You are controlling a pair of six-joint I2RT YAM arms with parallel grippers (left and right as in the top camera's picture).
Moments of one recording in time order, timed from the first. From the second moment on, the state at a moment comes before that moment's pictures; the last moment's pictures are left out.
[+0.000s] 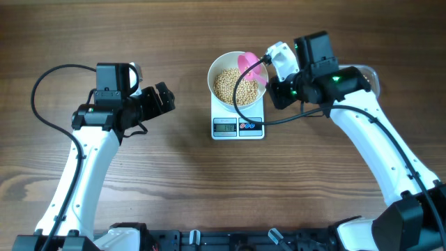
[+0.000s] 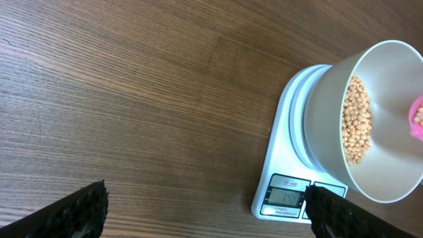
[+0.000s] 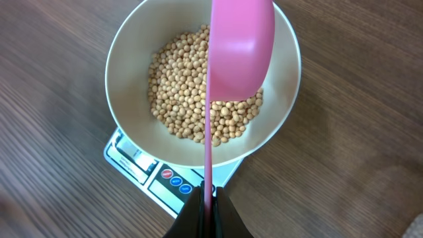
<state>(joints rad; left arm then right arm) -0.04 1.36 1.03 -0.69 0.21 -0.42 0.31 1.58 1.31 -0.75 -0.29 -0.19</state>
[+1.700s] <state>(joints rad) -0.04 1.36 1.03 -0.69 0.21 -0.42 0.36 1.58 1.31 -0.74 -0.22 -0.21</state>
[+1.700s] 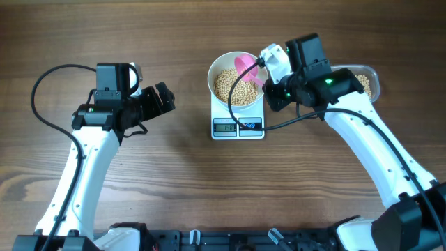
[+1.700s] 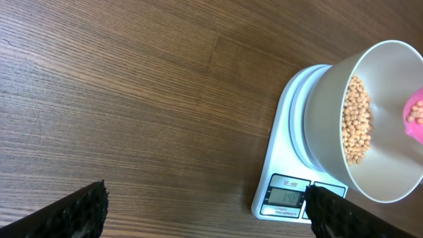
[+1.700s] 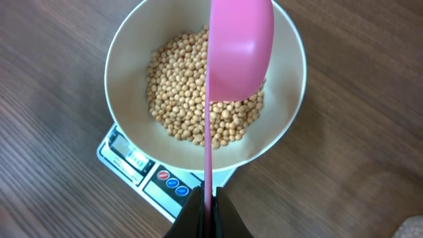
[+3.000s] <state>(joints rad) -0.04 1.36 1.03 -0.69 0.21 -0.42 0.40 1.58 1.31 -0.75 -0.14 -0.29</state>
